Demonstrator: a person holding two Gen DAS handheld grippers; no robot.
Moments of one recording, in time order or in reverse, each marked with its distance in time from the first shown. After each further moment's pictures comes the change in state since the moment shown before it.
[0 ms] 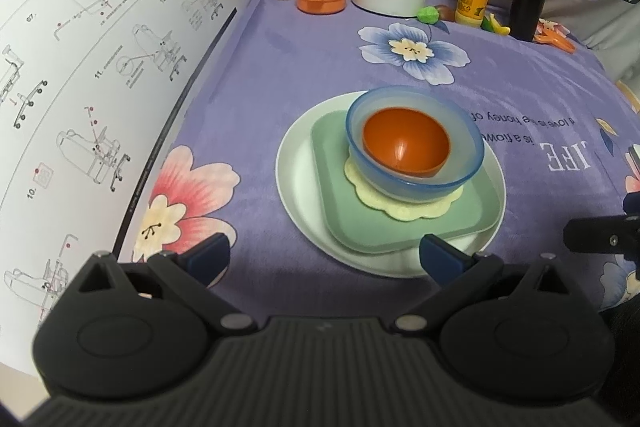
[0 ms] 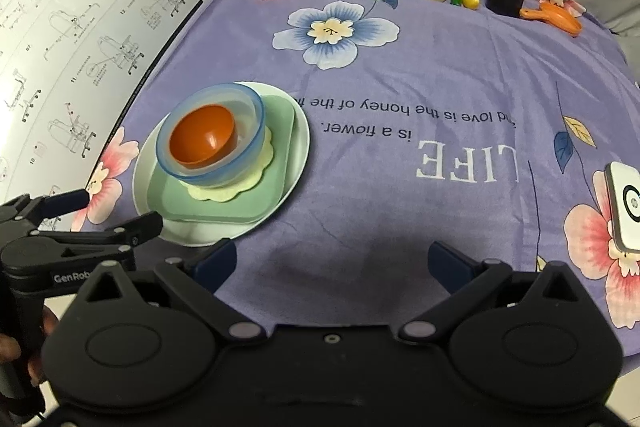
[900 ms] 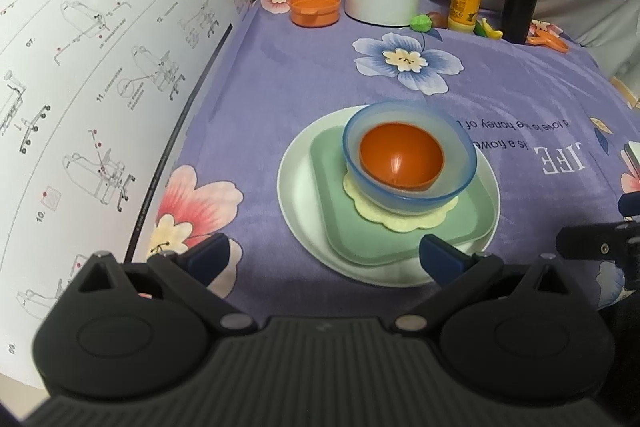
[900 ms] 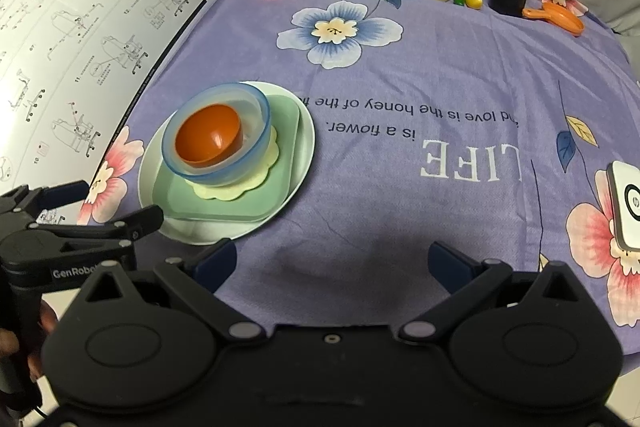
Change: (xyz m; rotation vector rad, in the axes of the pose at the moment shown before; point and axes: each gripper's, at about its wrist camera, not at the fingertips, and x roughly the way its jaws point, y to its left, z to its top) left arm -0.012 0.000 0.007 0.042 -0.027 -0.003; right arm -0.002 0.000 -0.001 -0.011 0.001 0.007
